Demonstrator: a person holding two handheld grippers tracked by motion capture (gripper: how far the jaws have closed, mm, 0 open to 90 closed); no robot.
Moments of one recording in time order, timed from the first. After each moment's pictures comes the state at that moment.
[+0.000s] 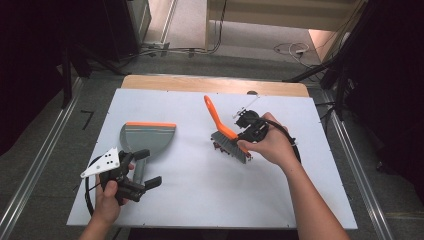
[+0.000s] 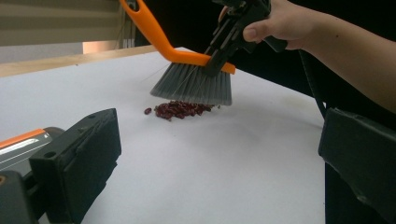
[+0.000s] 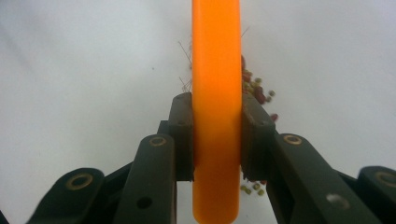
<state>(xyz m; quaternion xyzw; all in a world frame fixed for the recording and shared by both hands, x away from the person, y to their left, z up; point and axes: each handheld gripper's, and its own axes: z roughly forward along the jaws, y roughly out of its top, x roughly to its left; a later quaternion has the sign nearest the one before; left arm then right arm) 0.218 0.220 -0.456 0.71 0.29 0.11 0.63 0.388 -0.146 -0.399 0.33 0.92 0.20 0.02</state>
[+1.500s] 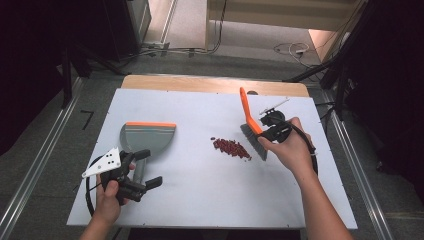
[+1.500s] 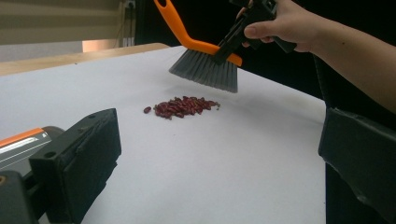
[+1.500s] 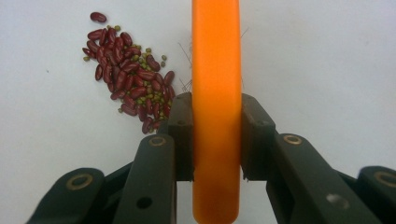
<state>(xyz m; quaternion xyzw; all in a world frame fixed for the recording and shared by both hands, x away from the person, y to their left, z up) 0.219 0.218 -0.457 0.71 0.29 0.11 0.63 0.387 -0.203 -0.401 0.46 0.86 0.19 0.10</state>
